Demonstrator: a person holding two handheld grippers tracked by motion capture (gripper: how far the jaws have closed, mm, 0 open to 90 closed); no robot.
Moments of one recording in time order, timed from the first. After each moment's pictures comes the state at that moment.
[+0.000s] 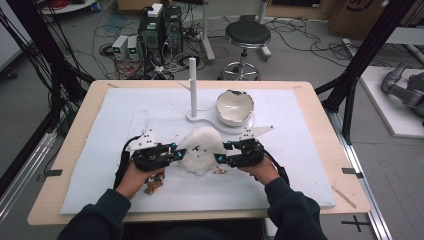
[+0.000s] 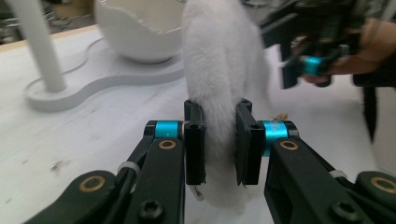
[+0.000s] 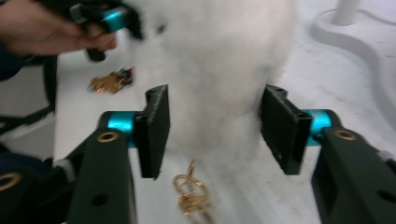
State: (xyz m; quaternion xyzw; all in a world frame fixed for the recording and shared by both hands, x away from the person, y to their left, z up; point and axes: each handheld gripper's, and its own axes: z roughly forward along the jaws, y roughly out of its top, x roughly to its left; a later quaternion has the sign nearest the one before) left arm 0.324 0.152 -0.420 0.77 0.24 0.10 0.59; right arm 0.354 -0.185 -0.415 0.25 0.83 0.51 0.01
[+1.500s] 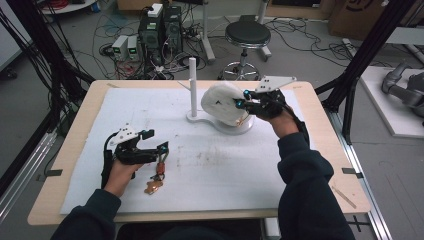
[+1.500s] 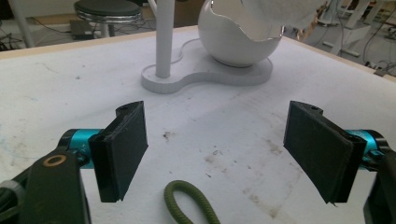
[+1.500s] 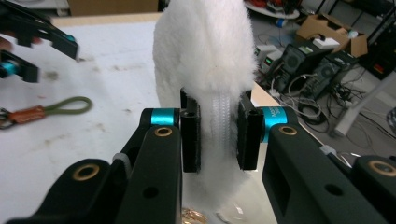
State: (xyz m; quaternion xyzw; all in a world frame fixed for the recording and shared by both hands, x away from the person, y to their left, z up) left arm 0.334 0.198 -0.421 0.72 0.36 0.18 0.57; right arm 0.420 -0.214 -0.291 0.18 0.84 0.46 0.23
